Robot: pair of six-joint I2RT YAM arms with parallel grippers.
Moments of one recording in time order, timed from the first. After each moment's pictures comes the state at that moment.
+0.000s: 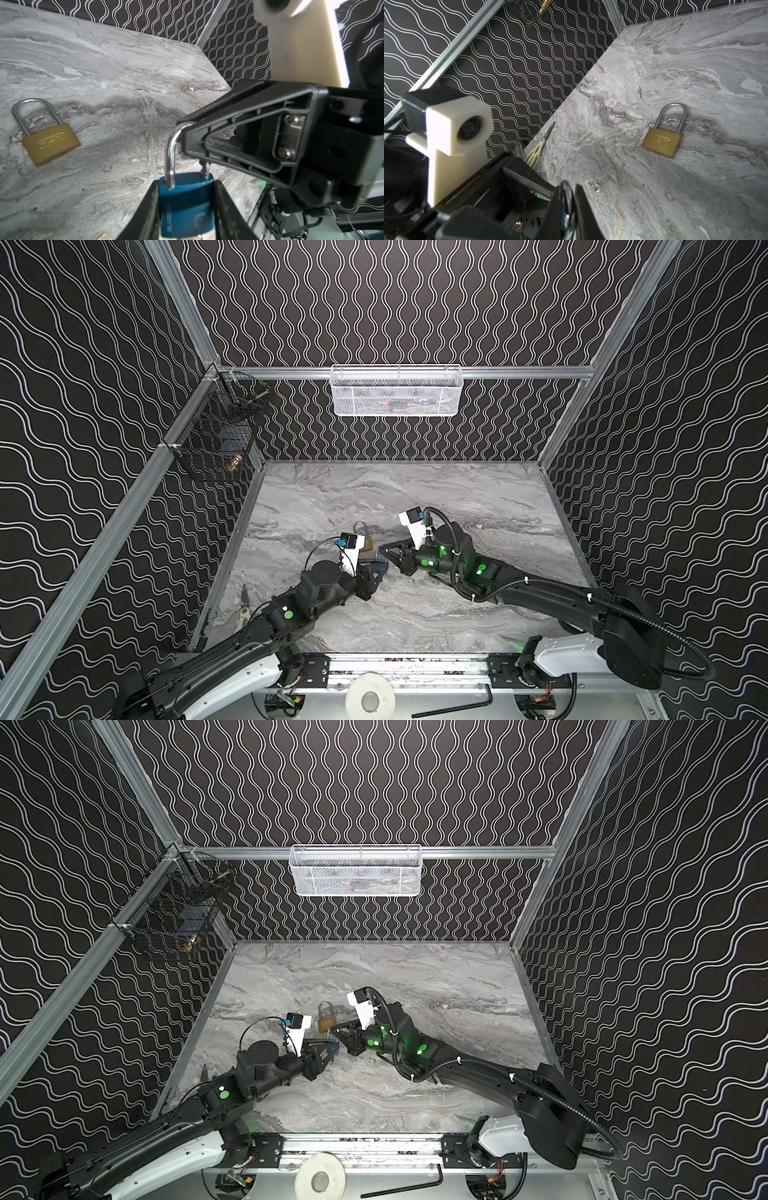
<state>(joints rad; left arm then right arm) -0.87 0.71 0.46 -0.04 -0.04 -0.56 0.92 1.36 0.82 0.28 -0.28 0.58</state>
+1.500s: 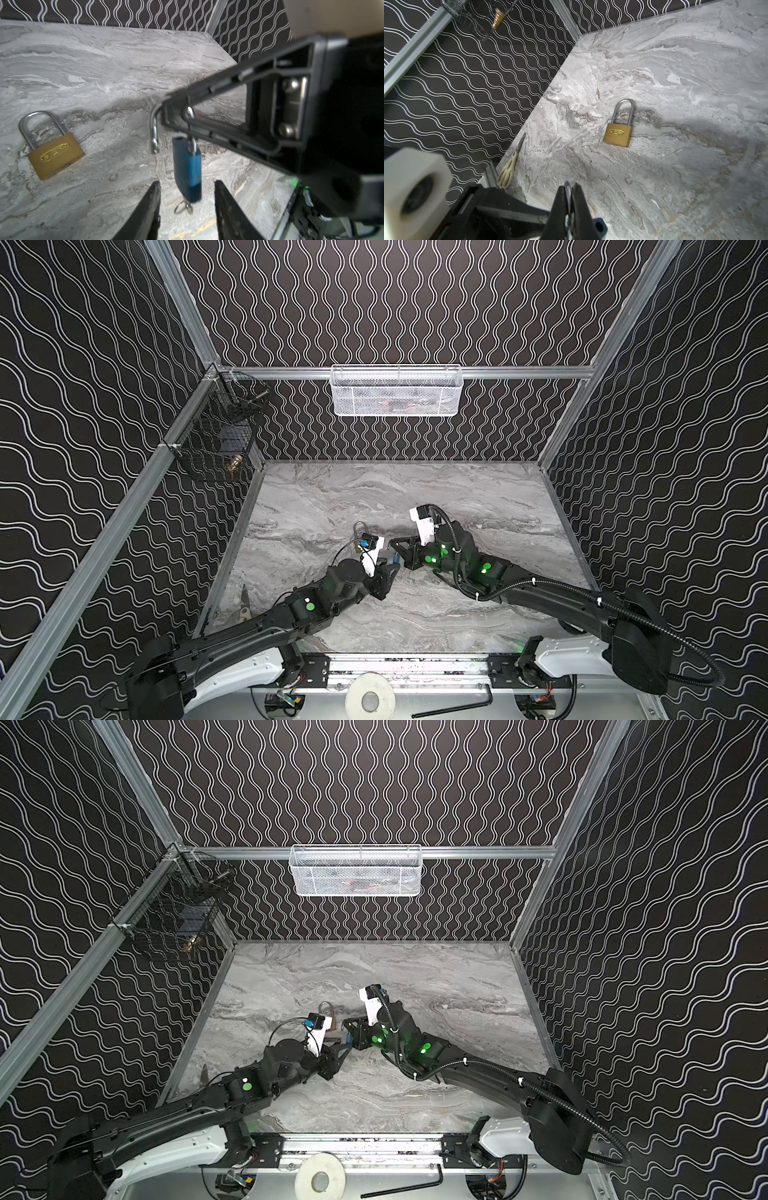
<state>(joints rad) -0.99 0.94 0.52 0.03 -0.20 -0.46 0.91 1.32 0.82 0.13 -0.09 0.62</state>
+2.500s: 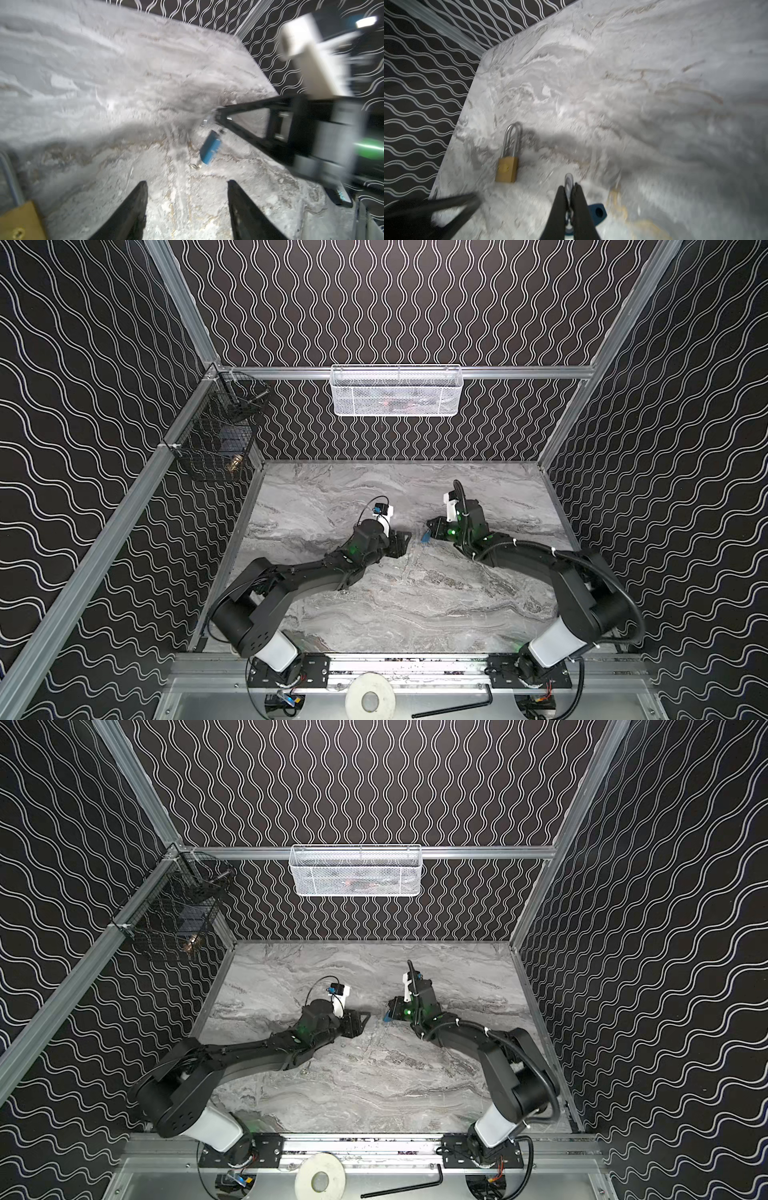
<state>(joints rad) -0.70 1.54 0.74 0.38 0.03 -0.50 0.45 1.67 0.88 0.21 -0.22 0.57</state>
